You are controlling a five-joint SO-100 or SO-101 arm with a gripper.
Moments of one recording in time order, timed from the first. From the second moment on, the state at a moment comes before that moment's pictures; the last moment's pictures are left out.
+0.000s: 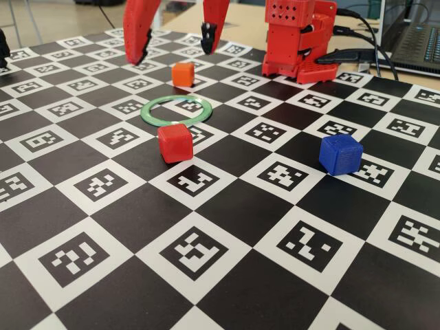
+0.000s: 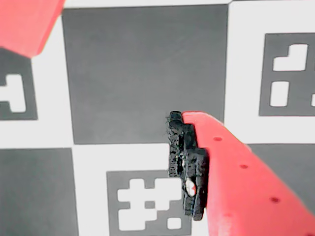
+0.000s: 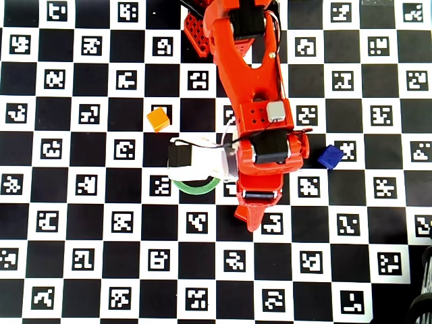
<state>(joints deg) -8.4 76.6 75.7 87.4 9.1</state>
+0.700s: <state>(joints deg) -9.1 64.2 83.8 68.6 8.8</state>
